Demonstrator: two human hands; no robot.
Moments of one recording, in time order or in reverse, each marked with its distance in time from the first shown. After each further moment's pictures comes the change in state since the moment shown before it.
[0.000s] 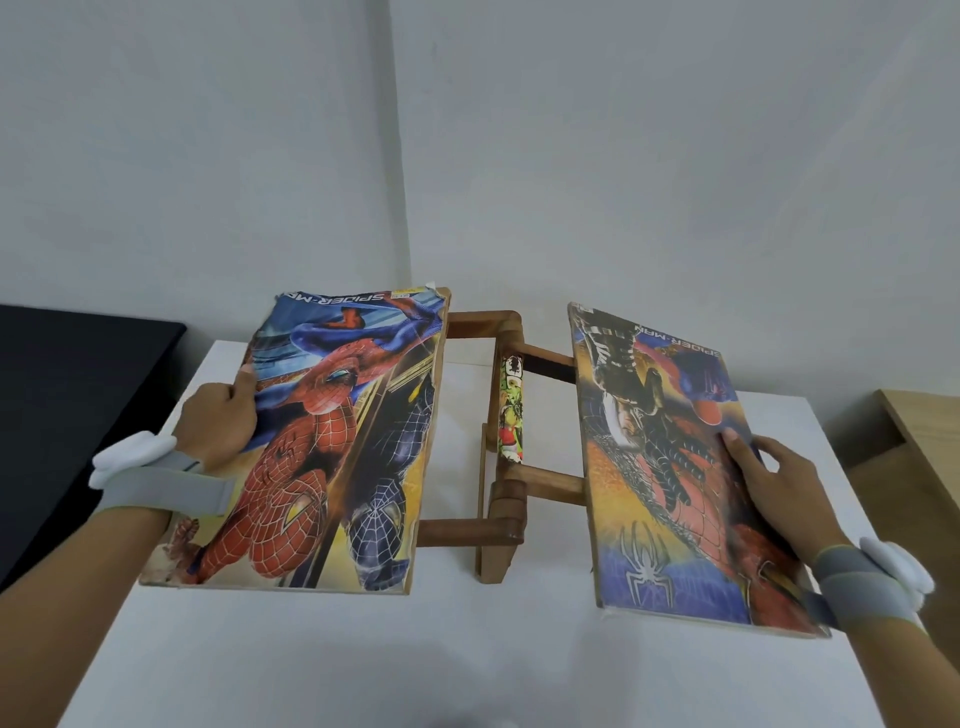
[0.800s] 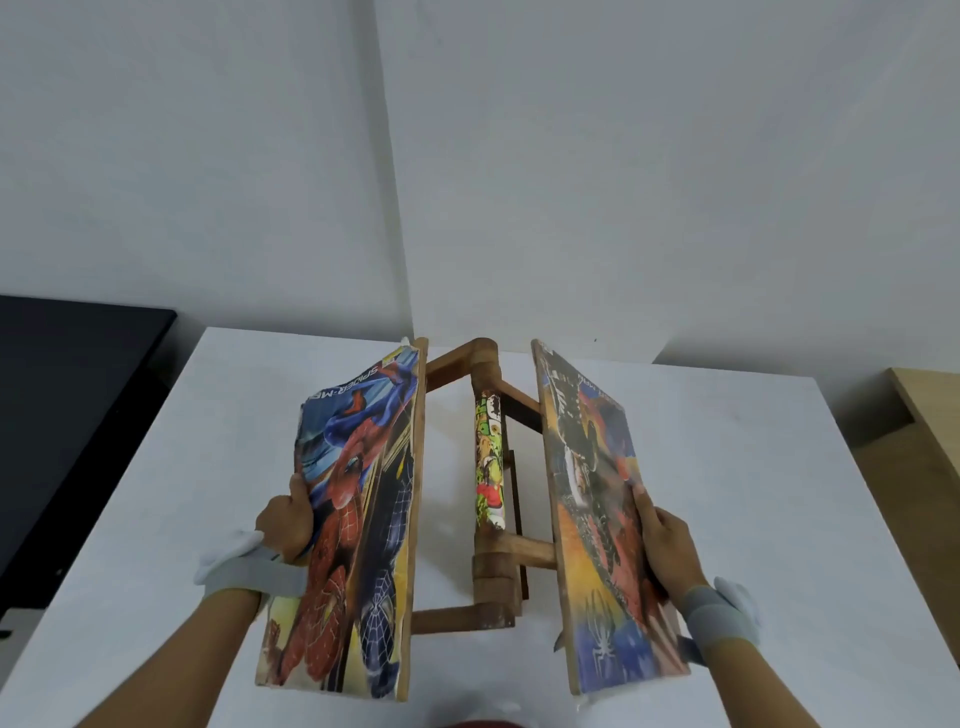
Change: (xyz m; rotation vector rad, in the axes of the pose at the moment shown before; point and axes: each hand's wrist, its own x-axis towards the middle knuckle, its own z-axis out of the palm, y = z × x) left_hand -0.053 -0.064 0.110 -0.014 -0.229 -0.265; right_hand -0.046 0.040 0.127 0.222 -0.172 0.251
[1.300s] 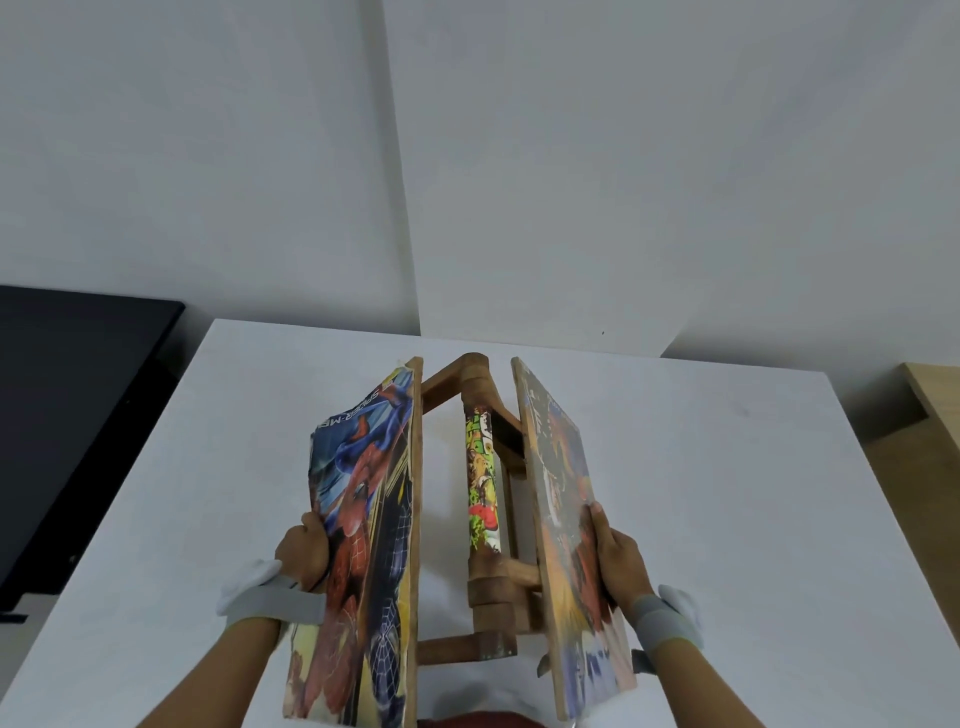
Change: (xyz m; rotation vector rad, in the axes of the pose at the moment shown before) left_hand -0.002 -0.038 0.031 0.092 -0.040 -0.037; right_hand -0.012 0.019 0.058 0.014 -0.136 0.095
